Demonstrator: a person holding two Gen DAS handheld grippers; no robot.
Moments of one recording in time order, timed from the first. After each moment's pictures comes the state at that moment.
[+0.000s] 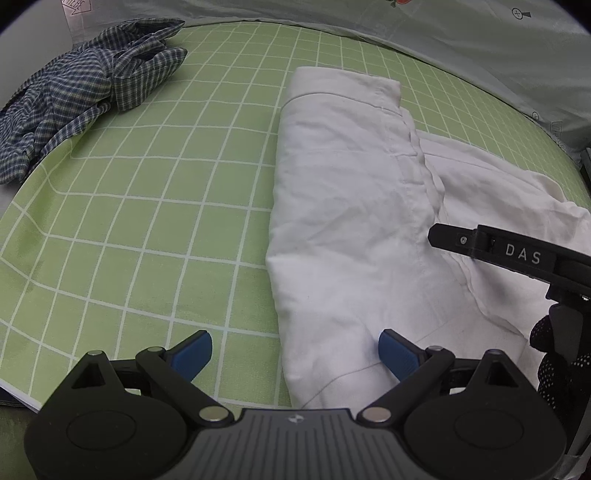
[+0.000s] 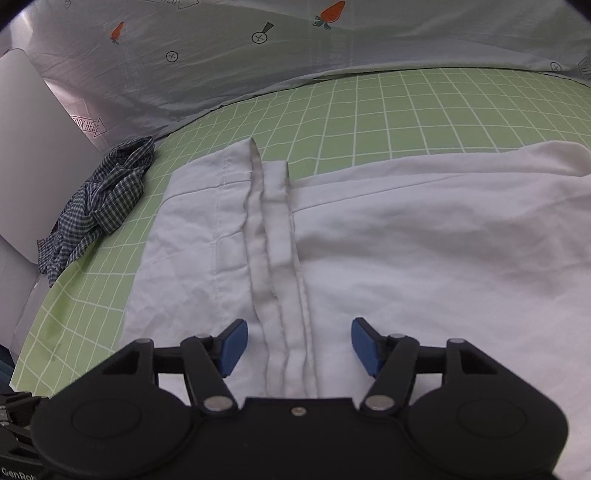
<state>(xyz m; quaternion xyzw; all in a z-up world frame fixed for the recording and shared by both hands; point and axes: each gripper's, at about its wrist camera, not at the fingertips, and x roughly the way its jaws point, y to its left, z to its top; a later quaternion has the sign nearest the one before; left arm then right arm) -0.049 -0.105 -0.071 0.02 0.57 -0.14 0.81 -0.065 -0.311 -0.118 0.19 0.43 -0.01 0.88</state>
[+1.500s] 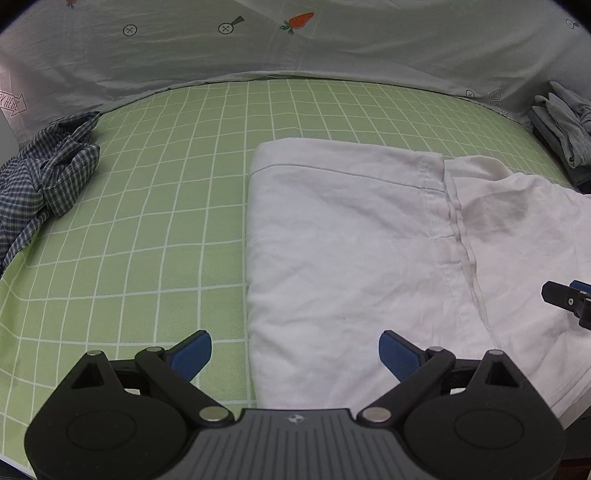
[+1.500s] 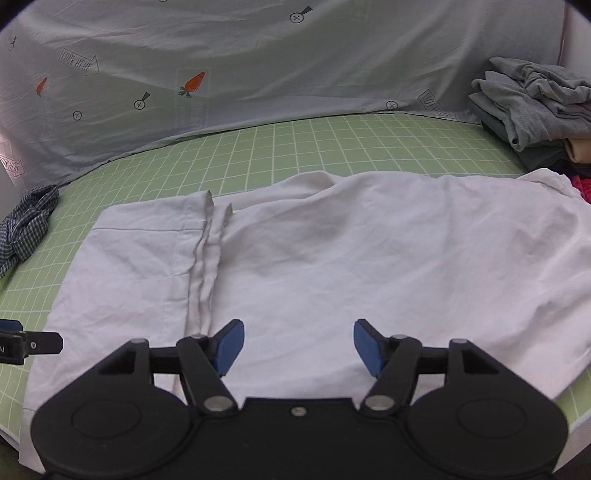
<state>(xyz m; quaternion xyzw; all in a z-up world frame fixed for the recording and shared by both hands) -0.064 -0.190 -0.049 0.10 0.48 -0.22 0.84 -0.208 -0.424 -0.072 0.14 0.38 -0.20 0.89</state>
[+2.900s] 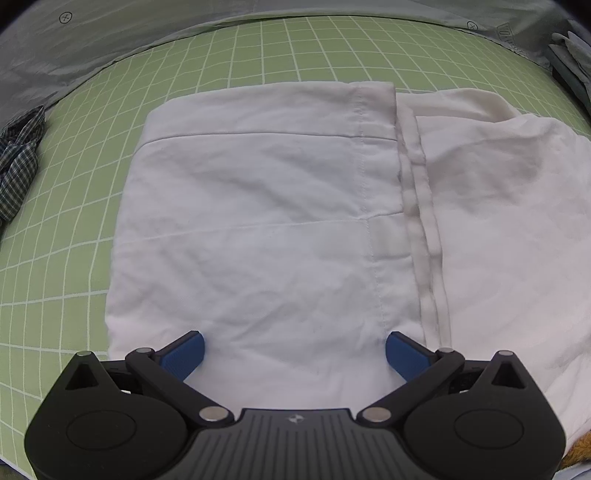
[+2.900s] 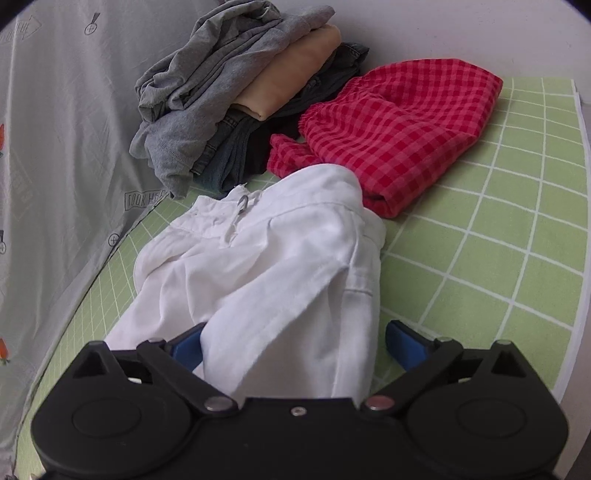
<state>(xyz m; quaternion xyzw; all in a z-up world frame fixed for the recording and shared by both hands) -0.051 -0.291 -0.096 0.16 0.56 -0.17 0.80 -0.327 -0.732 -0.127 0.43 0.20 -0.42 0.78</state>
